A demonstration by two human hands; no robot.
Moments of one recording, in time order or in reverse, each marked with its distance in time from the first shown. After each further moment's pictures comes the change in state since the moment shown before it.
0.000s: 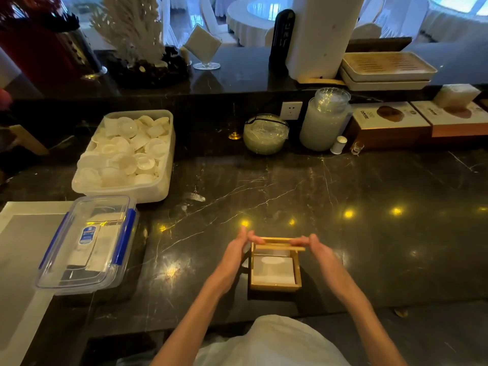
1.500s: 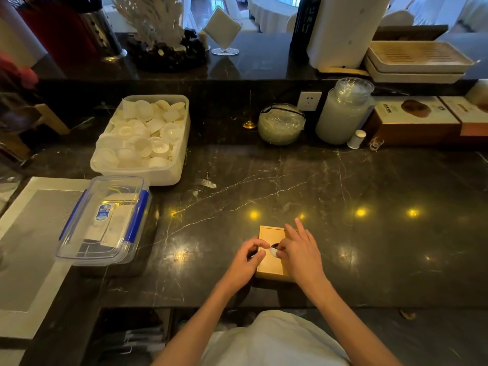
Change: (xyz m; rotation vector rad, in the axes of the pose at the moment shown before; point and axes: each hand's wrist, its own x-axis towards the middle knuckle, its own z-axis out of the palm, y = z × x) left_hand -0.003 -0.069 0.007 0.193 0.039 0.145; right_hand 0.040 0.016 0.062 -1.017 0.040 -0.207
